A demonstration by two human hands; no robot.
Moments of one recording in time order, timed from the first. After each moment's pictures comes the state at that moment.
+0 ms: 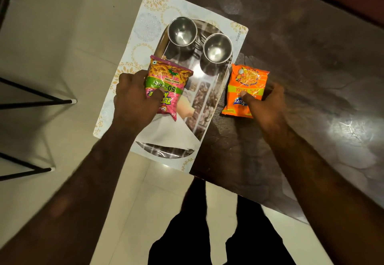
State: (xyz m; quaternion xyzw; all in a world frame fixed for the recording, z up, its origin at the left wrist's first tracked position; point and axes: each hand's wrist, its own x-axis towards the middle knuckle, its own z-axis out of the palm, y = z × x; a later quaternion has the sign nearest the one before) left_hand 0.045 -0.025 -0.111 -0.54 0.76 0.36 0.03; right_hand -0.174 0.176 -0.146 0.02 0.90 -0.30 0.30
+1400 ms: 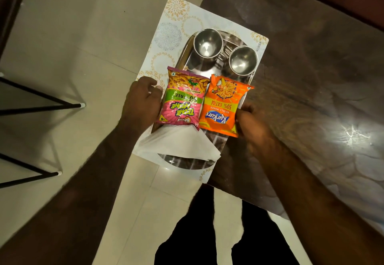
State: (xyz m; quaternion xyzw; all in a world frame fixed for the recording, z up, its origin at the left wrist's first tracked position) left_hand 0.065 -0.073 -0.131 -0.55 0.72 0.42 0.00; right_hand -0.111 0.122 -0.154 0.15 0.76 -0.42 0.47
